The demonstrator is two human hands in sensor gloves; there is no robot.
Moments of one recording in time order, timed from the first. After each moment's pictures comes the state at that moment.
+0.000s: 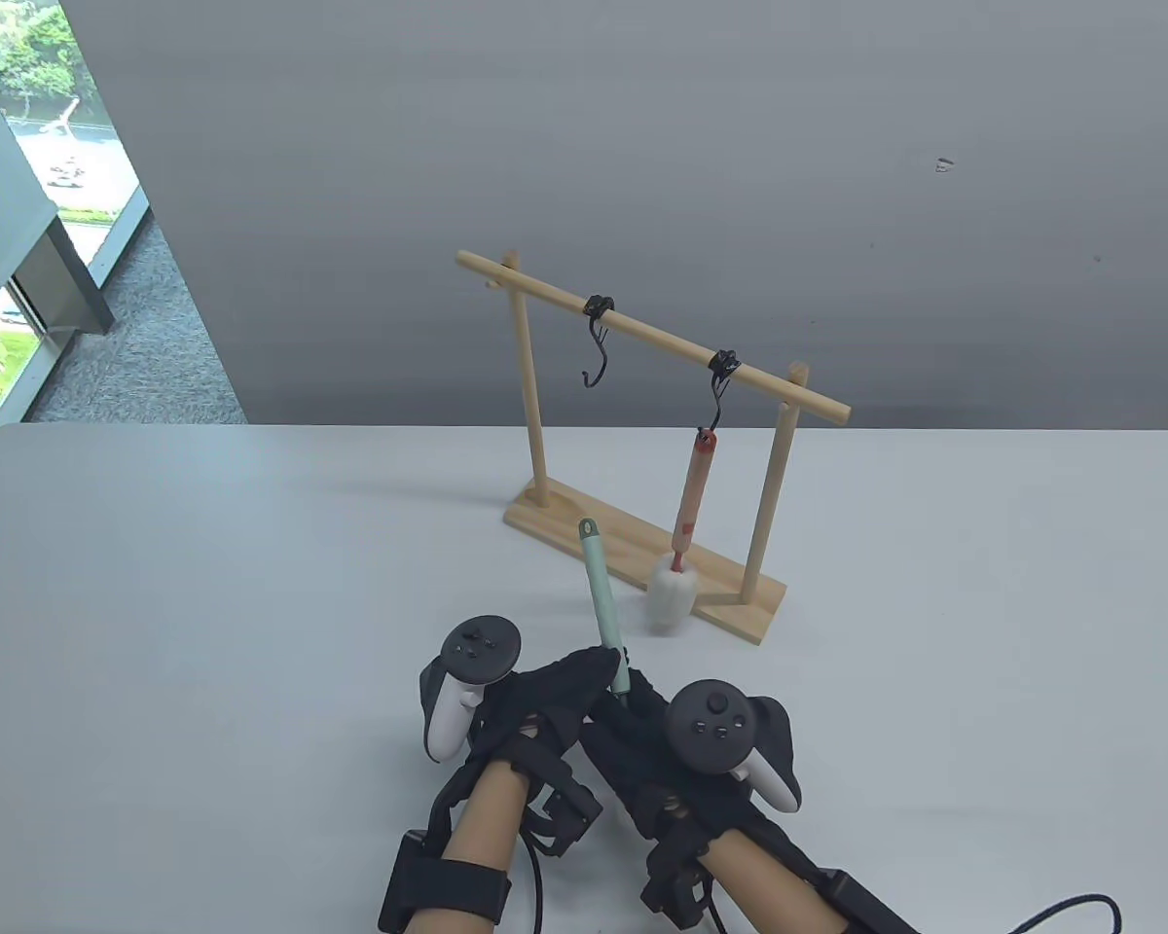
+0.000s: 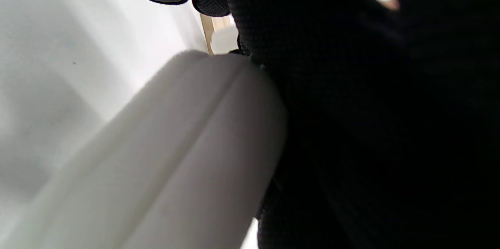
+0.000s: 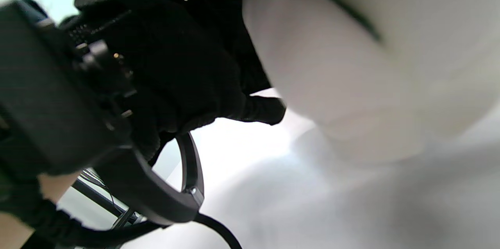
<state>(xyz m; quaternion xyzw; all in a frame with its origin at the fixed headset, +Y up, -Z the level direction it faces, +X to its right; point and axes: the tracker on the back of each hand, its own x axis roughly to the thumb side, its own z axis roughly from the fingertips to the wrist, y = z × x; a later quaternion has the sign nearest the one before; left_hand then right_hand) -0.113 -0.751 -0.367 -0.23 -0.06 0.57 0.78 0.066 -0.723 -0.311 0.19 0.10 0.89 0.40</state>
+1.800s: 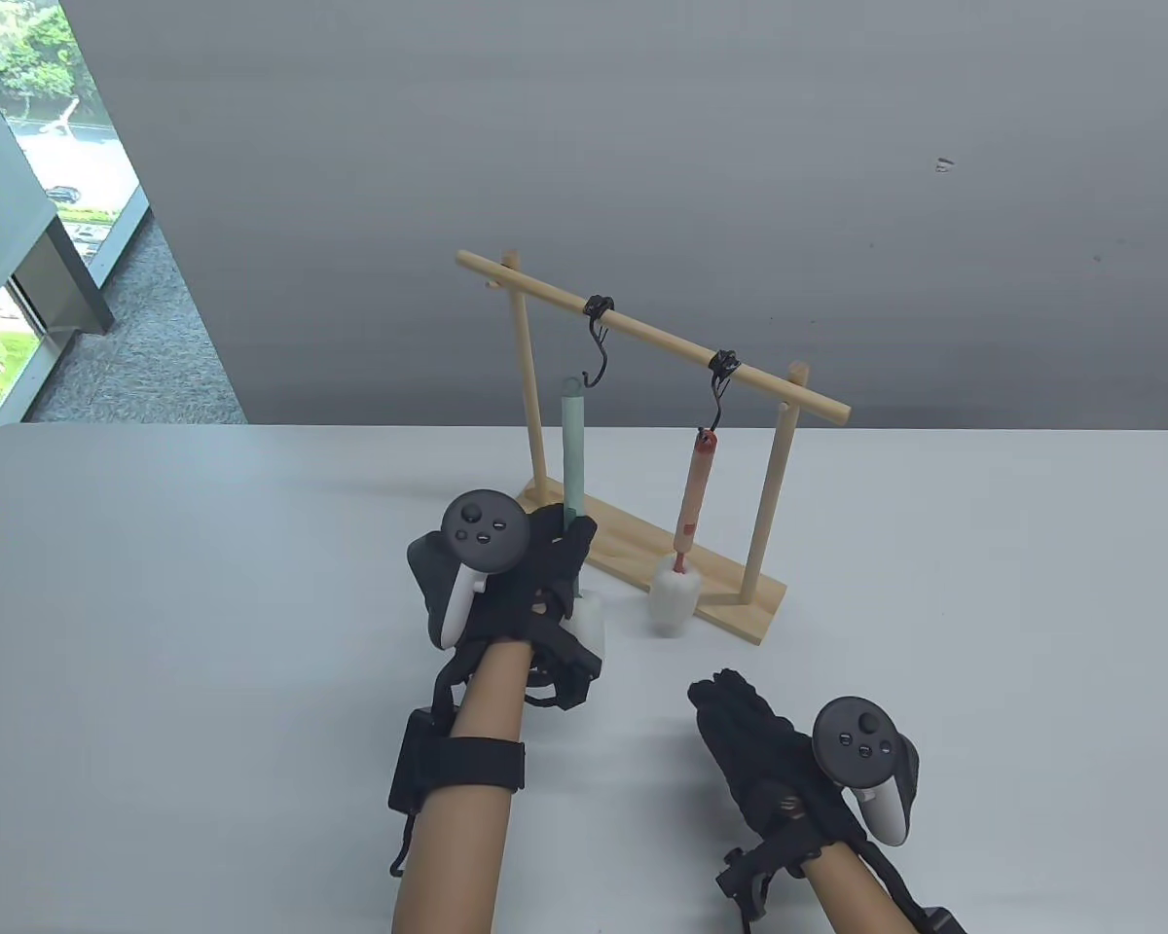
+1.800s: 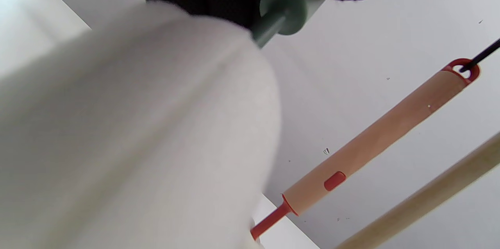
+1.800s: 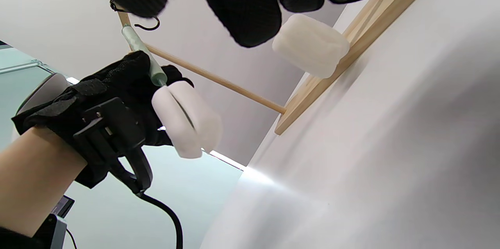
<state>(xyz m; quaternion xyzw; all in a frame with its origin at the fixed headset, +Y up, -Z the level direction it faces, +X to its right) -0.112 -0.626 -0.429 0.01 0.01 0.39 0.92 0.167 -0.742 -0.303 0.11 0.03 0.83 0.54</state>
